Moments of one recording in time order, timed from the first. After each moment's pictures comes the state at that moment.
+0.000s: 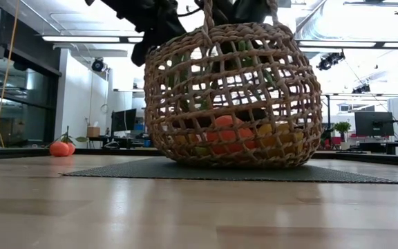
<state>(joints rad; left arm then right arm) 0.18 1.38 1.02 -0.20 -0.06 -0.67 -0.06 1.72 1.52 -0.83 0.03 0.79</state>
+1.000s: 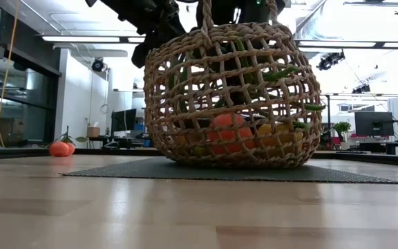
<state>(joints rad) 0.18 1.39 1.02 -0.19 -0.09 -0.68 -0.07 1.88 1.52 -0.93 0.06 0.95</state>
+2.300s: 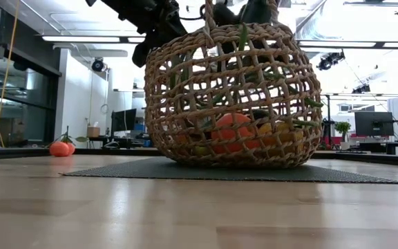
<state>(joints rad) 0.18 1.39 1.02 -0.19 -0.09 -0.68 -0.07 1.72 1.52 -0.94 0.05 0.94</state>
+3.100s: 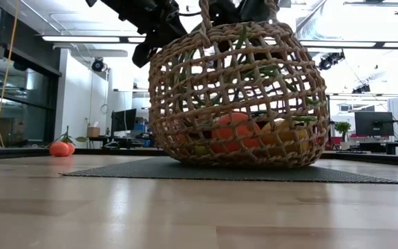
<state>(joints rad) 0.19 1.39 1.02 -0.19 -0.09 -0.68 -0.06 1.71 1.52 -0.90 0.05 0.90</state>
